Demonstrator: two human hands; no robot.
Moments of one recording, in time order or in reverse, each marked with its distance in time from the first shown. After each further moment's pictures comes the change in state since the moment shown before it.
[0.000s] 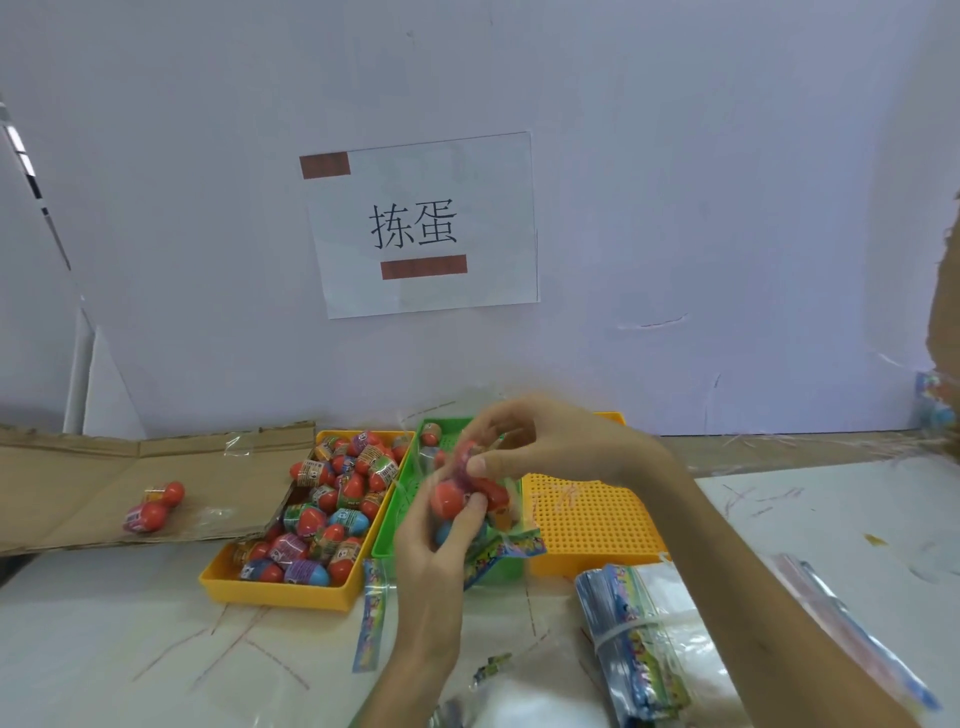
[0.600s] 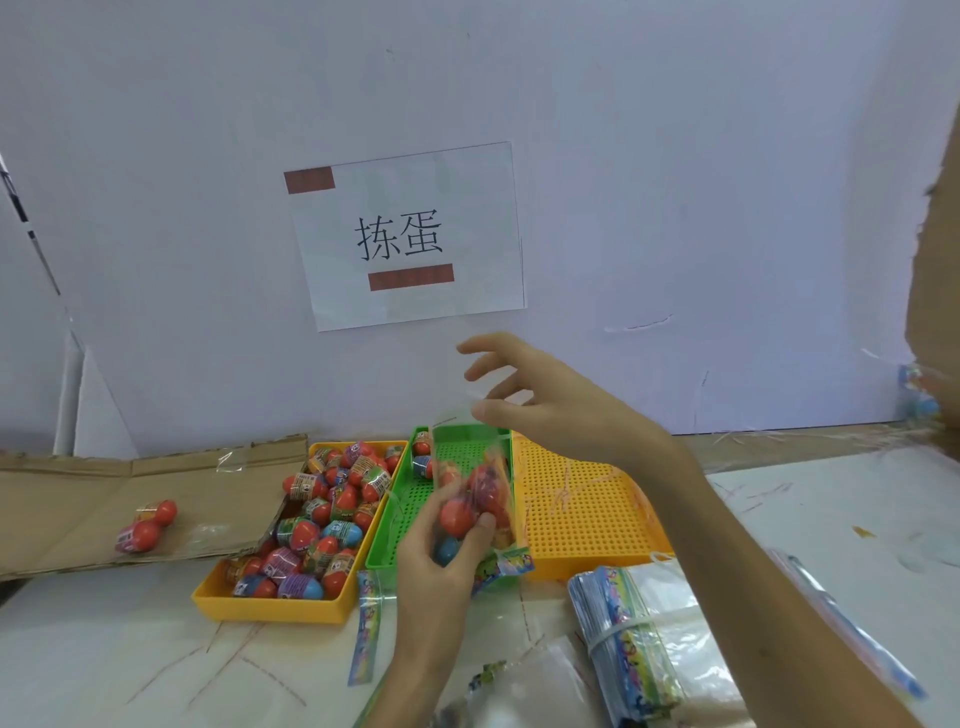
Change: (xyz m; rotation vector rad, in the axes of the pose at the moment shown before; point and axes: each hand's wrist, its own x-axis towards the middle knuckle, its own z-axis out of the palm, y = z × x) left_hand 0.002 -0.014 -0.002 0.135 -0.026 -0.031; right_hand -0.006 -0.018 -0.015 -0.137 0.297 -0.098
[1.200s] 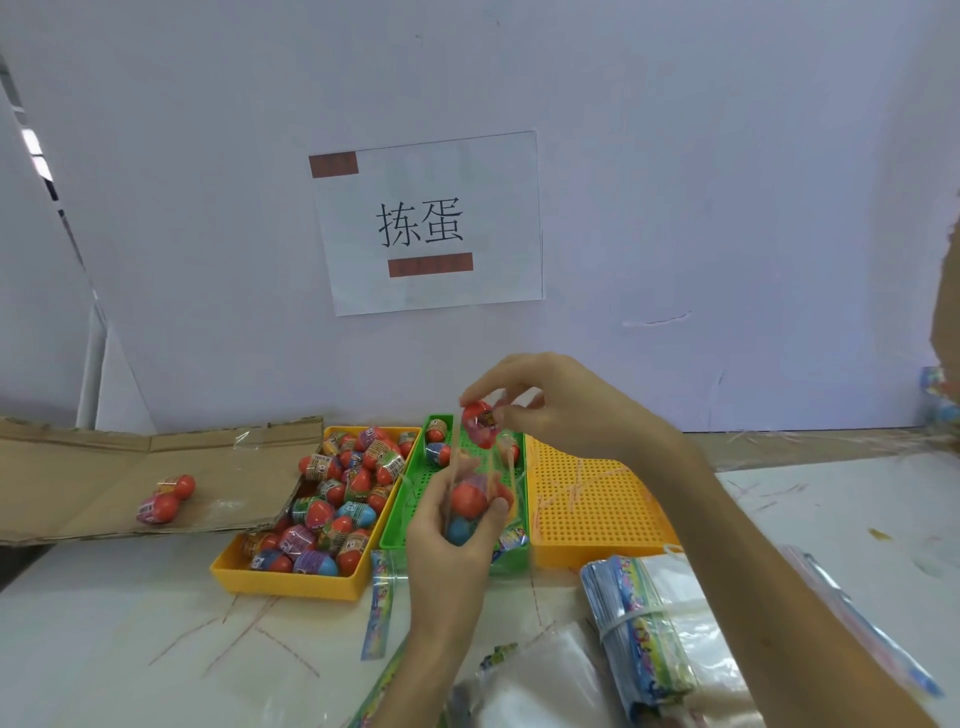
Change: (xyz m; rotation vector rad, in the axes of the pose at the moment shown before) left_hand 0.000 0.000 0.002 0.005 0.079 0.081; right_hand 0.000 -0.003 0.010 -0.146 -0.058 -0.066
